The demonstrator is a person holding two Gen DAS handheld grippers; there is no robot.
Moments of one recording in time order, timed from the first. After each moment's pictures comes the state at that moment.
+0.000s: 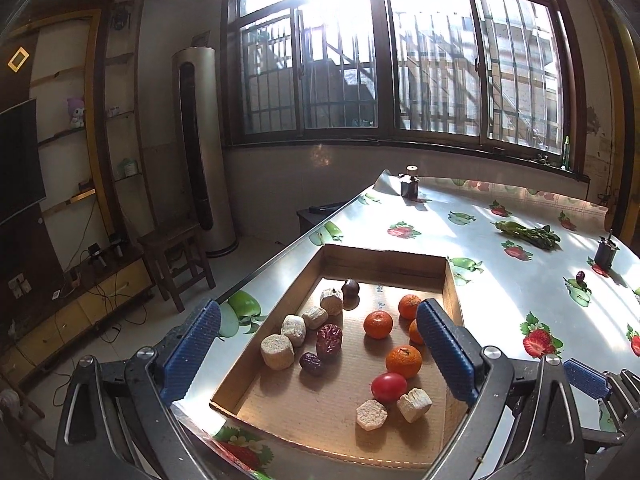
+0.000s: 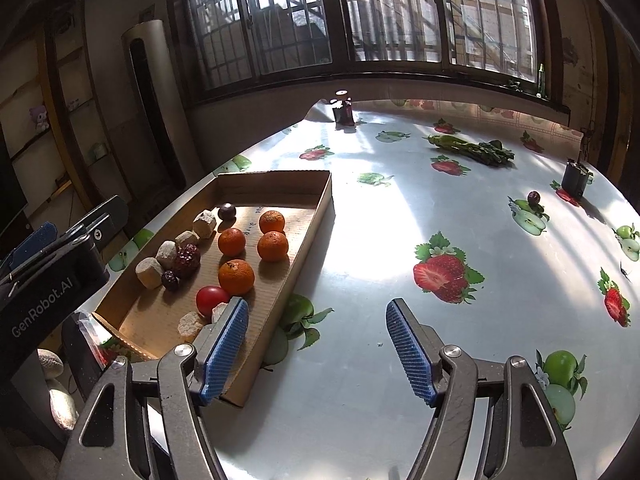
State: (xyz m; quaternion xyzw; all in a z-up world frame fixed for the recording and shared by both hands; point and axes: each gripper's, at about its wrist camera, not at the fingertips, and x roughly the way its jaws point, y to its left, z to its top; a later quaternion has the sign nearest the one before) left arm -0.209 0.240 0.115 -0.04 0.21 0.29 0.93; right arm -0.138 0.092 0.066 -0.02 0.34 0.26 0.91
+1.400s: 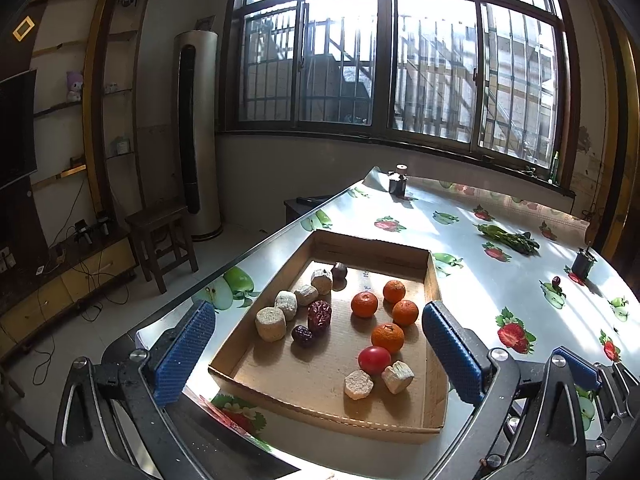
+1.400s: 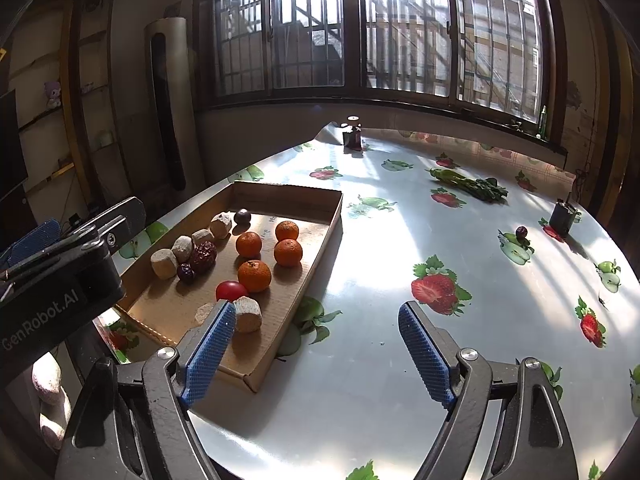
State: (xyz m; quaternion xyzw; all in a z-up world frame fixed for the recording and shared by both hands) left arm -0.239 0.240 0.116 -0.09 0.22 0.26 0.94; right arm -0.177 0.102 0.078 -0.07 0.28 0.26 0.92
